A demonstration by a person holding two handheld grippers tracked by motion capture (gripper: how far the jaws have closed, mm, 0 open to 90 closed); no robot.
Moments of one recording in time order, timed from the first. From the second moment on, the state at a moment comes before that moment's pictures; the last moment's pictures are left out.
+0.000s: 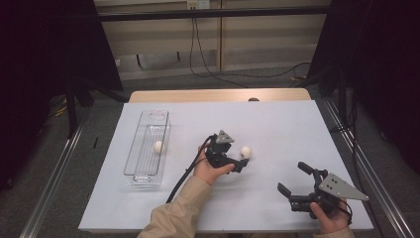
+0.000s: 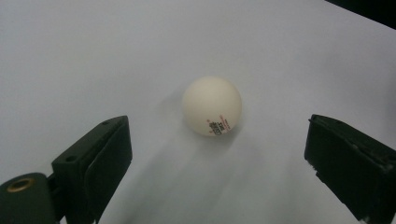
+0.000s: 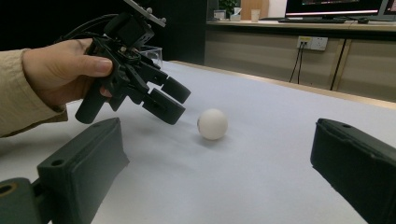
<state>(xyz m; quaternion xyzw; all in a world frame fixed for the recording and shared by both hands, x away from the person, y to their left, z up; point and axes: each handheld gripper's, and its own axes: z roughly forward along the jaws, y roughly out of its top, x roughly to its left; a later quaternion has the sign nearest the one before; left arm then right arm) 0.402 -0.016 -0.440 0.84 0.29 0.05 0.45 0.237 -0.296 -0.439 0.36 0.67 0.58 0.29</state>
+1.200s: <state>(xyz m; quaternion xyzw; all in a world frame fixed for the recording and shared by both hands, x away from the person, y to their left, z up) 0.409 -0.031 -0.448 0.85 0.28 0.07 0.44 0.237 -0.297 -0.438 0.36 0.67 0.58 0.29</state>
